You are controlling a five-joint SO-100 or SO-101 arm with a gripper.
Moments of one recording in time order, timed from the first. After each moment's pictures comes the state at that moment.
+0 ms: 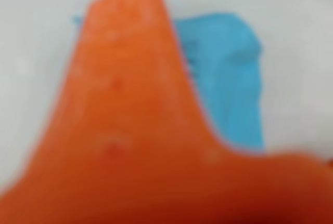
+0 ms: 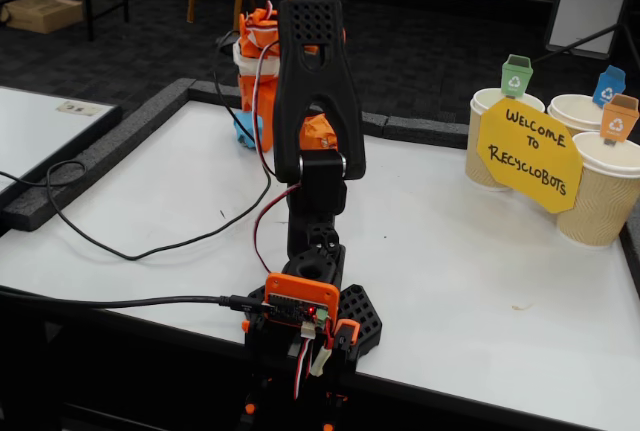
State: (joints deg) arm -29.0 53.1 65.0 65.8 -14.9
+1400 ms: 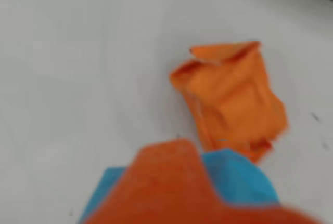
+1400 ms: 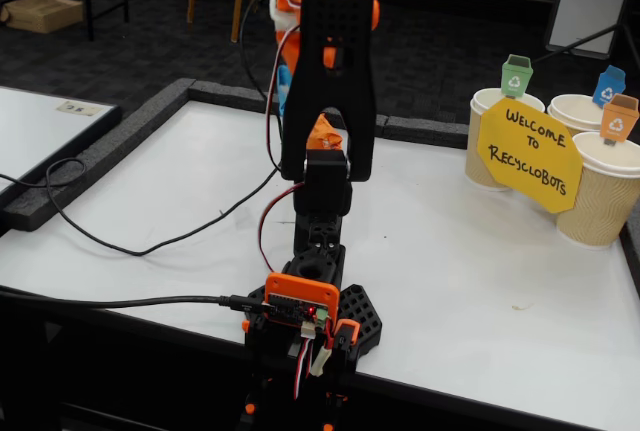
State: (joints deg) arm -21.2 90.7 89.8 74.4 -14.9
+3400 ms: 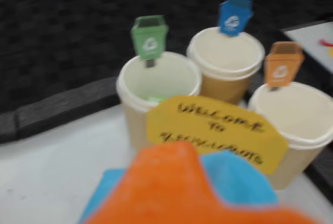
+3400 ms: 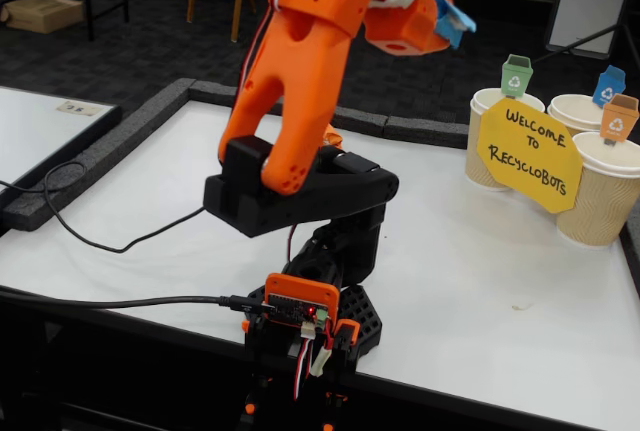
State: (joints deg) arm 26.6 168.7 108.5 92.6 -14.9
